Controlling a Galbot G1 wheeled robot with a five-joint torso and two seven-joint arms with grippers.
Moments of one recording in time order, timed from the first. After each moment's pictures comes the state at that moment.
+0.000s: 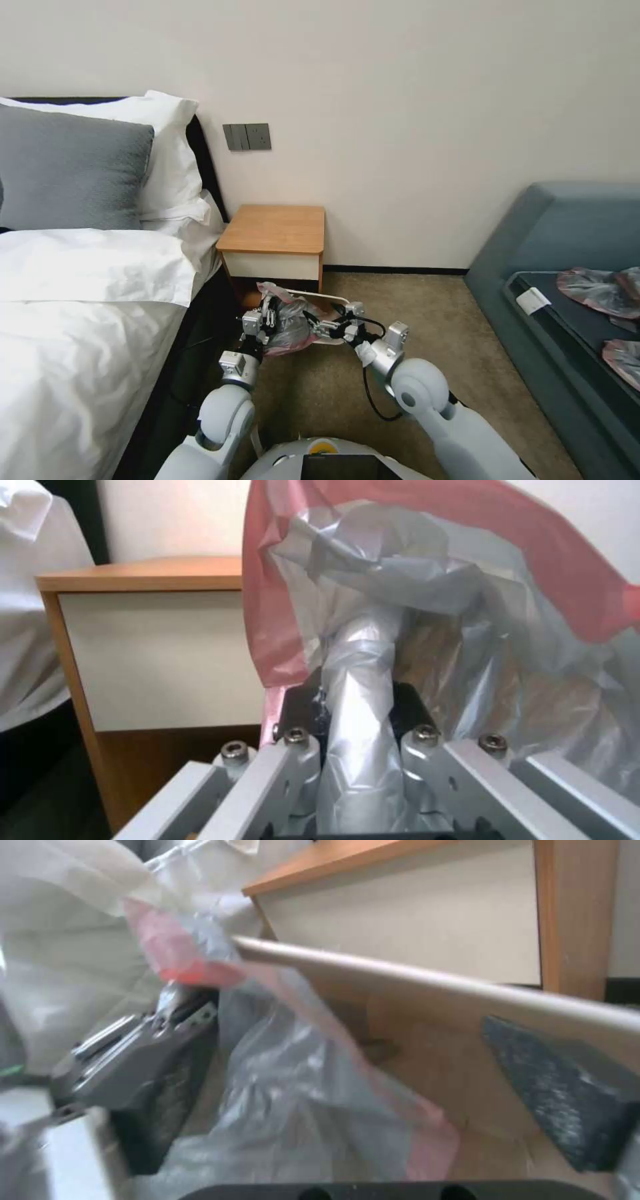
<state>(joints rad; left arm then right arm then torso) 1.50 -1.25 -0.30 -2.09 -0.21 -0.03 -0.17 -1.25 1.08 0.11 2.17 0.76 -0.35 0.01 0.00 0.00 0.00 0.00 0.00</state>
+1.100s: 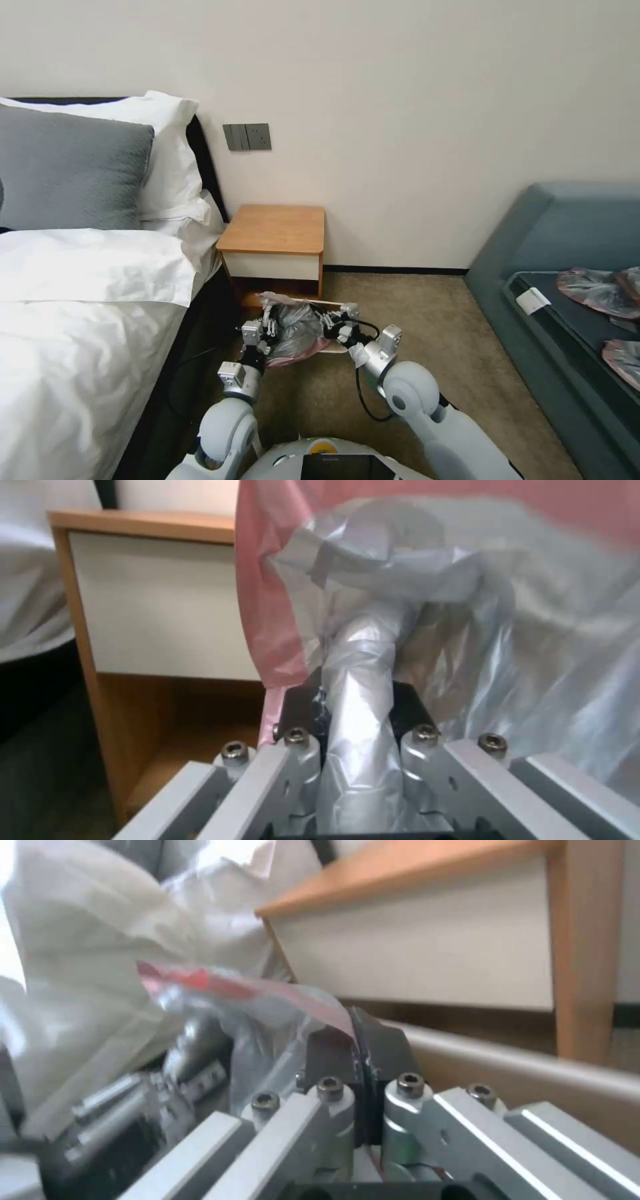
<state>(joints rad) 1.58 -1.29 -0.30 -2.13 -0.27 0.01 -0.20 -1.27 1.11 0.11 2.19 0.71 -0.30 0.00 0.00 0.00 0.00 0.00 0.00</state>
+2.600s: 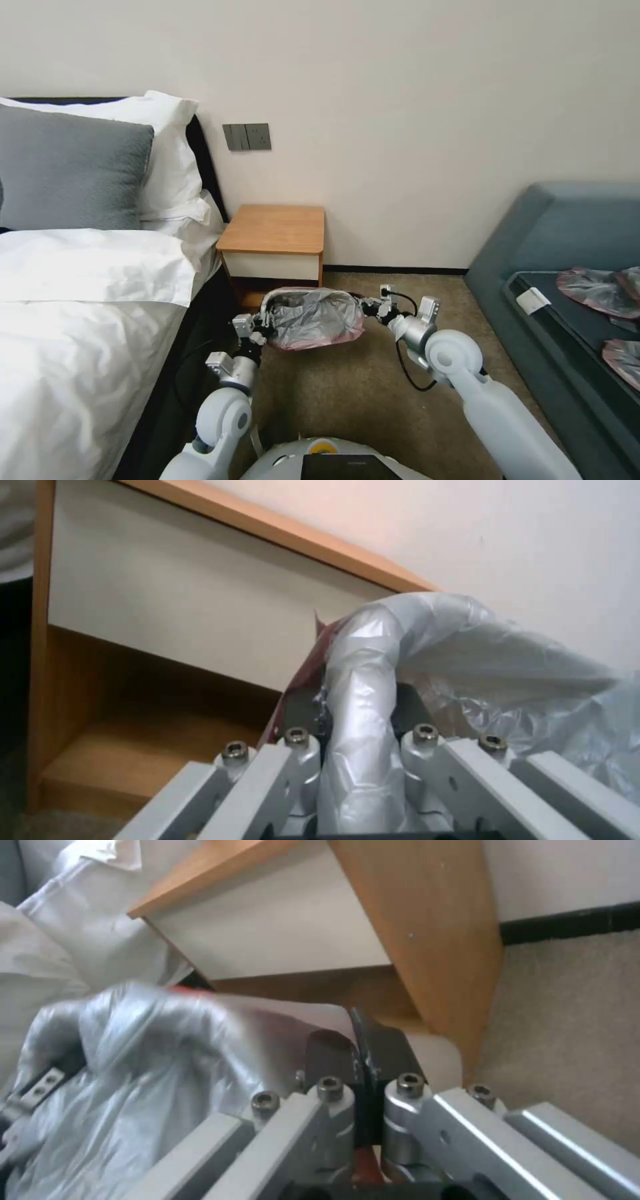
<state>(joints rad) 1.53 -1.32 -0.37 -2.11 -0.57 0.01 -0.12 -1.21 1.01 0.35 2.10 1.09 -0.55 0.06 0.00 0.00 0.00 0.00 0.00</state>
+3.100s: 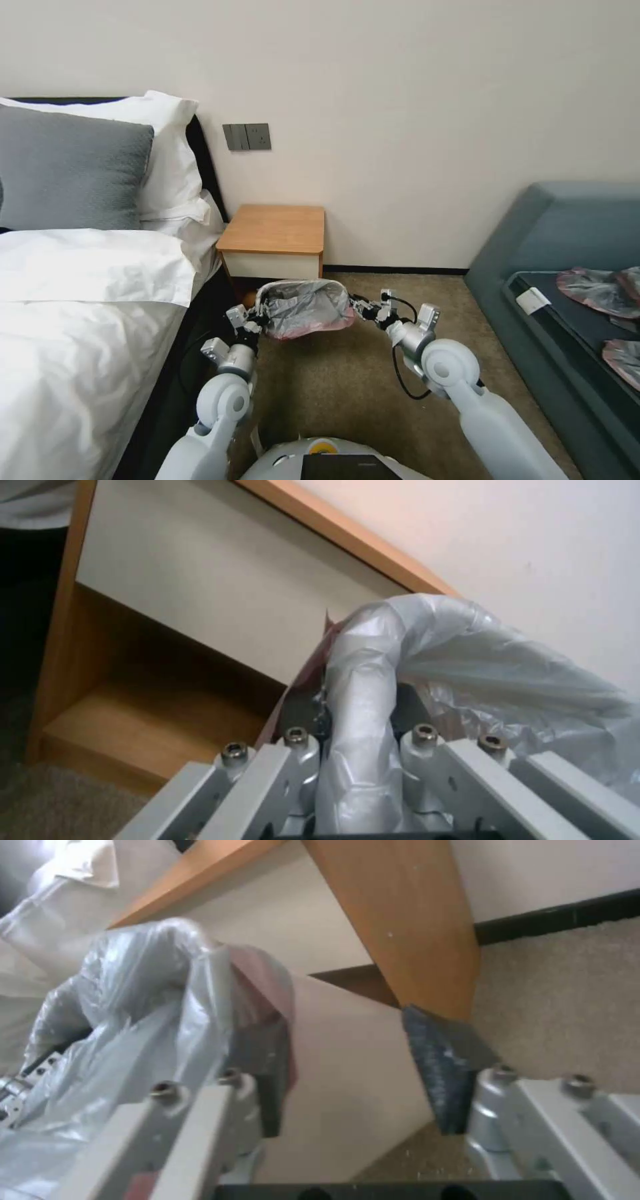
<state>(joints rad) 1.45 -1.32 -0.37 -2.10 -0.74 0.07 -0.24 -1.27 1.05 0.35 2.14 1.05 -0.52 0.14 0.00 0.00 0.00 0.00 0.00</state>
